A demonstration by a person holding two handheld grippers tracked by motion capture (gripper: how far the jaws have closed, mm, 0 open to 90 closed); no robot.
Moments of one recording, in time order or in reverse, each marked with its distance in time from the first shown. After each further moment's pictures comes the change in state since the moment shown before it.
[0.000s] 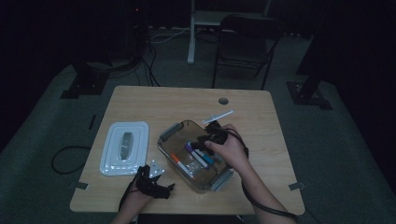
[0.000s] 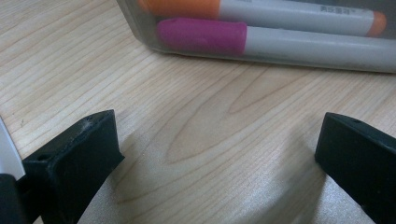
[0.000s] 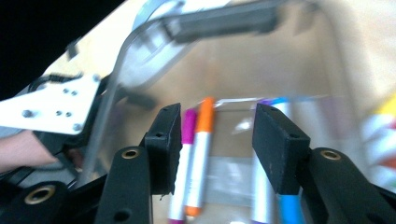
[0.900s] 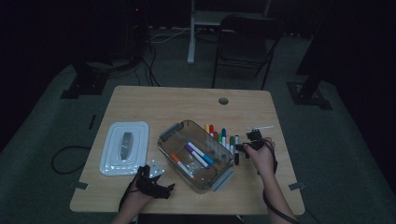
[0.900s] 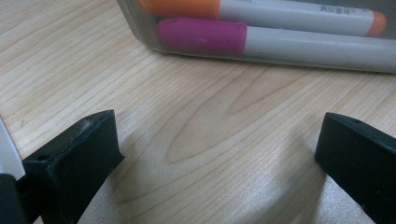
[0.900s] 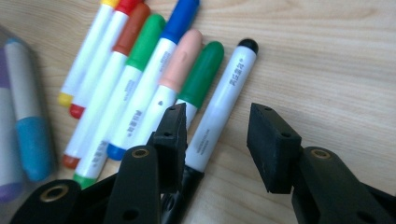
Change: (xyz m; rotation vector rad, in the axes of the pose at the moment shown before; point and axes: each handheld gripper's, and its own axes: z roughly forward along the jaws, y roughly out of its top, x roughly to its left) left arm 0.000 0.000 0.000 0.002 0.000 0.002; right arm -0.137 -0.109 -0.008 0.000 -0.369 0.389
